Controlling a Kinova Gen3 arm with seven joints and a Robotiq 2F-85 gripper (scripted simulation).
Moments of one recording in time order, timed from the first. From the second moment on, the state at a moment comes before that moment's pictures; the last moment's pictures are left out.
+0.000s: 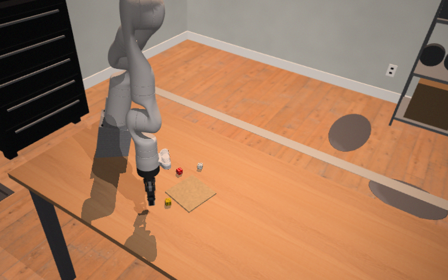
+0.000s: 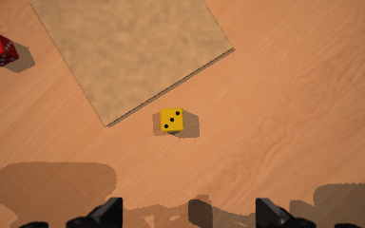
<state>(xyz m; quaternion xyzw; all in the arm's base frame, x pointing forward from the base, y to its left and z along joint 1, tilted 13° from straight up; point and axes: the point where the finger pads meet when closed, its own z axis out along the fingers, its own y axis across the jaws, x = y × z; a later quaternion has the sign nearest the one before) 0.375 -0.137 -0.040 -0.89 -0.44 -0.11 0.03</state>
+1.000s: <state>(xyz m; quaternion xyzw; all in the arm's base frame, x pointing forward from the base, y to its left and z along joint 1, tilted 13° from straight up) 0.369 -0.131 -0.063 -0.89 -0.44 -0.10 0.04</state>
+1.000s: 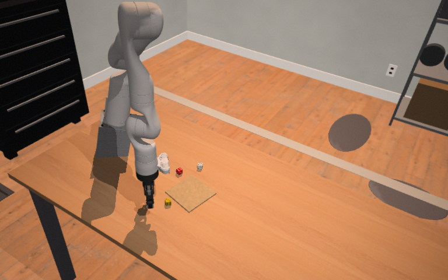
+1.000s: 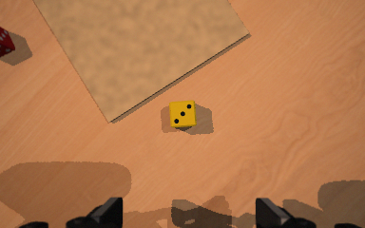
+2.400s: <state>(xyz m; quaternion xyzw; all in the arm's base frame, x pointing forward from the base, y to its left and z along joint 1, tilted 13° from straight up) 0.343 -0.083 -0.059 -0.89 -0.44 -0.11 0.04</state>
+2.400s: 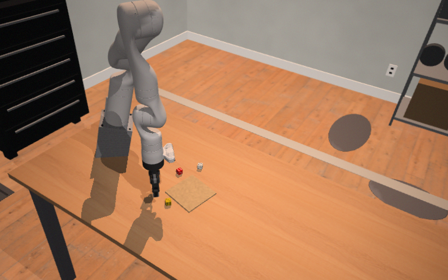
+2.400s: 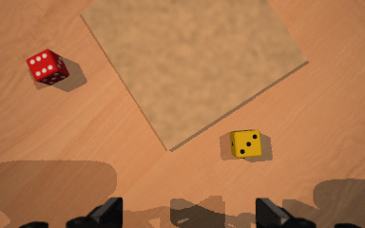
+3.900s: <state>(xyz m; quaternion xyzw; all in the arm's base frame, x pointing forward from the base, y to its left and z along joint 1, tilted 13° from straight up) 0.280 0.013 -0.051 -0.89 -0.44 -0.10 0.04</state>
